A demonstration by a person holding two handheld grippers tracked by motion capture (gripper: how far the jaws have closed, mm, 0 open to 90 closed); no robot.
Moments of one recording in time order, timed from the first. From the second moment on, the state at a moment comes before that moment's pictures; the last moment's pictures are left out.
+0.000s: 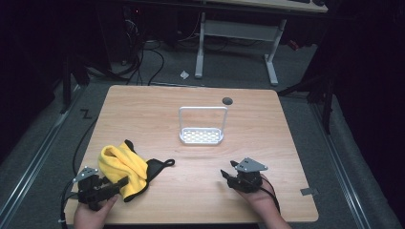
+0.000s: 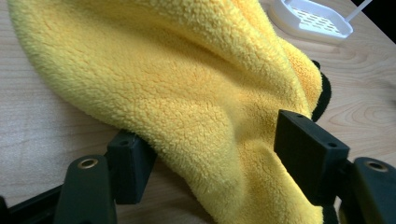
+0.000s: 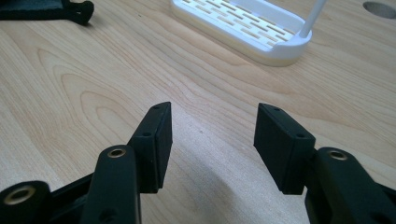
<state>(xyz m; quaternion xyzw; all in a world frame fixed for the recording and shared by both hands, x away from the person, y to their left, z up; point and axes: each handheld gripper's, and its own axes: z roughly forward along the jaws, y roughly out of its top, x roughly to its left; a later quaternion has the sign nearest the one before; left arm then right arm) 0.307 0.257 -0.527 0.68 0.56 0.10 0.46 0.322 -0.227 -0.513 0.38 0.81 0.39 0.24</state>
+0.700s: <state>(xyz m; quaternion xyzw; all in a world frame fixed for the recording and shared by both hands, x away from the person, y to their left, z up) 0.312 0.268 -0.524 0.69 0.56 0.13 0.44 0.324 -0.227 -0.514 0.39 0.80 0.38 0.23</state>
